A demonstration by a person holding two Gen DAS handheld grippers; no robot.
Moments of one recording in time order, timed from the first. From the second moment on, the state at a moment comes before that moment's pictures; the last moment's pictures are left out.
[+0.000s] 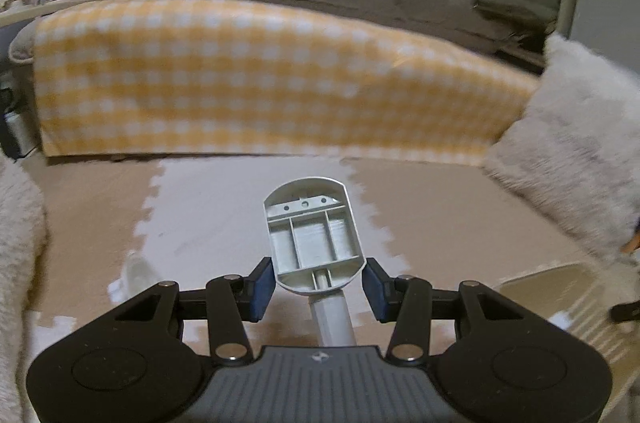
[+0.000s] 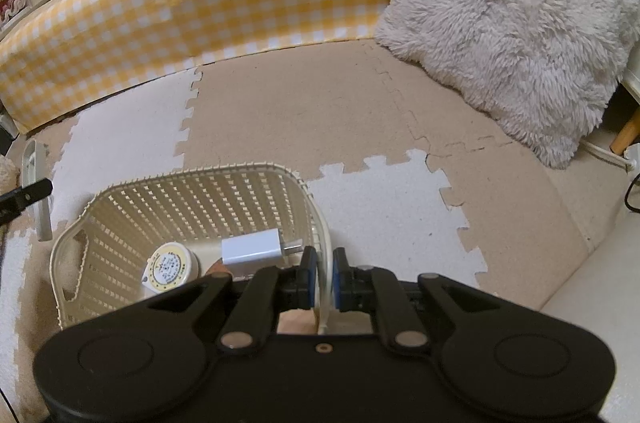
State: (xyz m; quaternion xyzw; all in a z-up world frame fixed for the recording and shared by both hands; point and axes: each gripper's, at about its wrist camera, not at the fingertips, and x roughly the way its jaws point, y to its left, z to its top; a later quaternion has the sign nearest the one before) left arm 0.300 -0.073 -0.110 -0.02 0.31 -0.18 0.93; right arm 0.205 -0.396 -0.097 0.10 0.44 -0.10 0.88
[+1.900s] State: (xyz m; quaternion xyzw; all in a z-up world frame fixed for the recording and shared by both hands) left arm 0.237 -0.225 -0.123 0.15 0.41 -0.37 0.82; right arm 0.205 -0.397 -0.098 0.11 0.45 -0.10 0.88
